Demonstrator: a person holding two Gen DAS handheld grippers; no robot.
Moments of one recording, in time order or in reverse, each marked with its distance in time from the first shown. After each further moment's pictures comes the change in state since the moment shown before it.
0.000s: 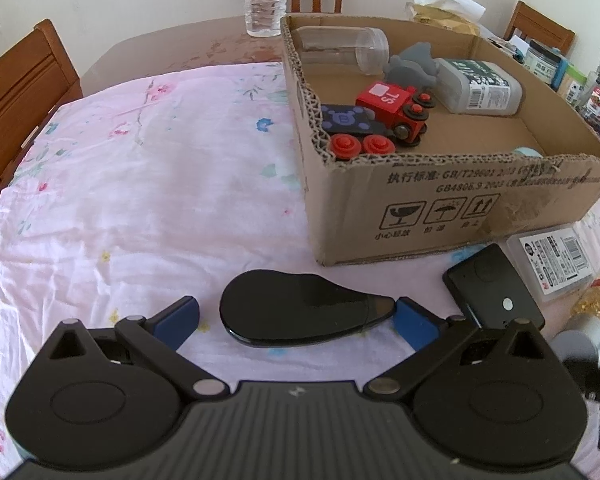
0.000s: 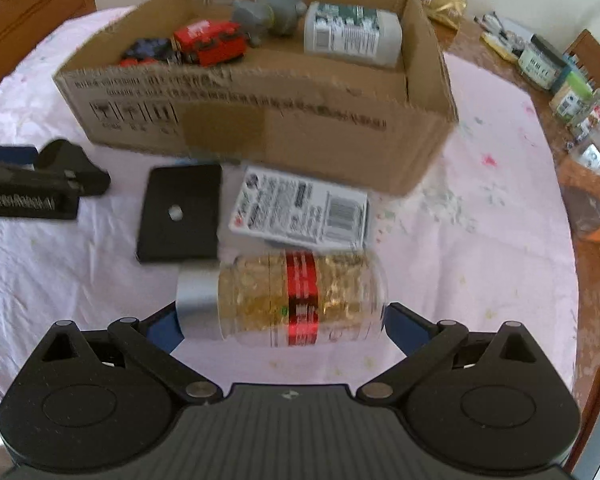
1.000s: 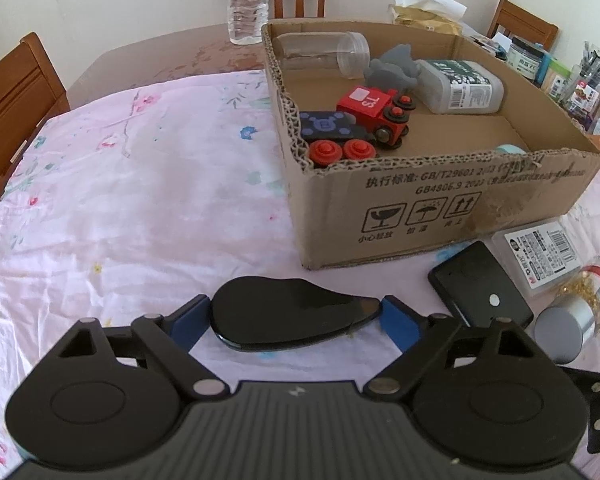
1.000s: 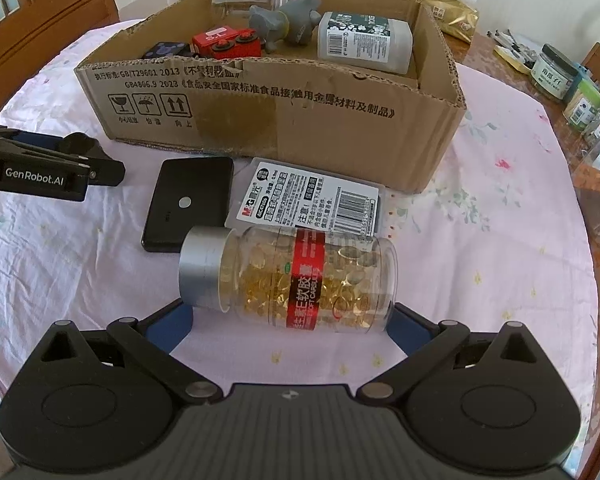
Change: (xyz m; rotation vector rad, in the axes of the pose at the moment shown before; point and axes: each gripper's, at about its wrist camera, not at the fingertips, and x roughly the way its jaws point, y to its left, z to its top) left arm -0.004 0.000 0.001 0.044 -0.014 -0.035; right arm -0.005 -0.007 -0.020 -0.027 -0.089 0.056
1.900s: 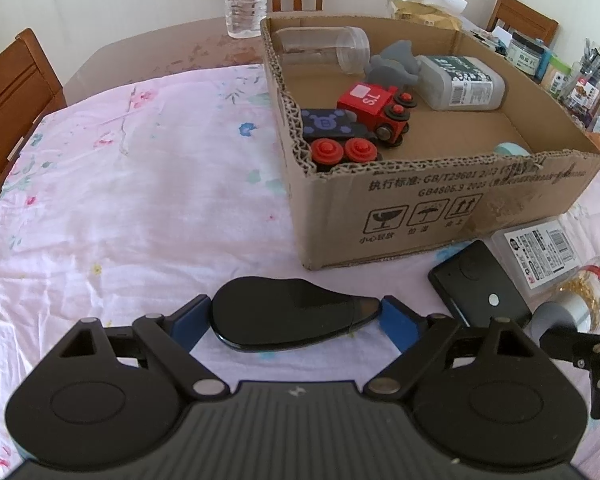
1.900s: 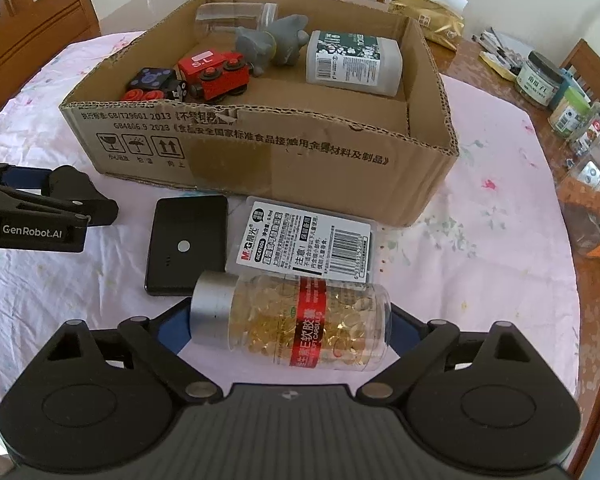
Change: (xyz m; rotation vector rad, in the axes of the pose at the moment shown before) left arm 0.002 0.002 0.006 0.004 0.035 -0.011; right arm -0.006 0.006 0.021 0.033 0.015 -0.045
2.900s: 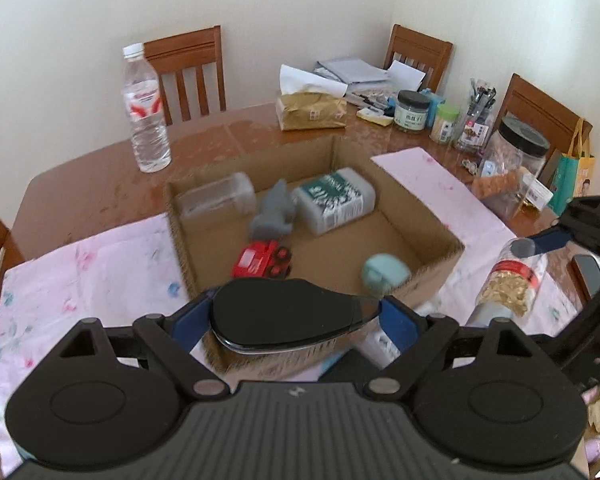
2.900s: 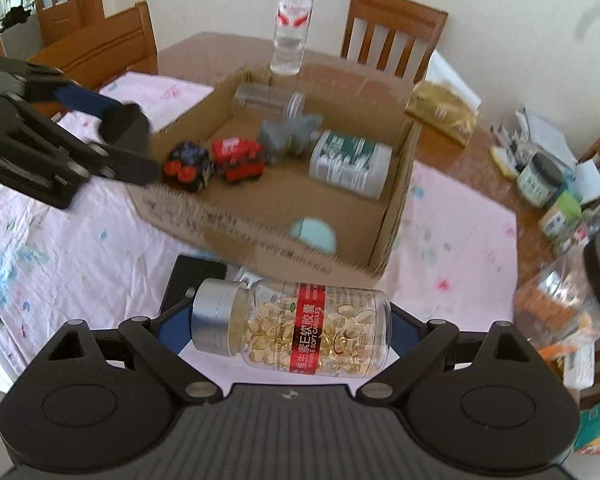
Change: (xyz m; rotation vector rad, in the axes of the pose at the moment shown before) left arm -0.085 -0.045 0.078 0.221 -0.168 -0.180; right arm -0.085 -0.036 0.040 -0.205 -0.129 0.061
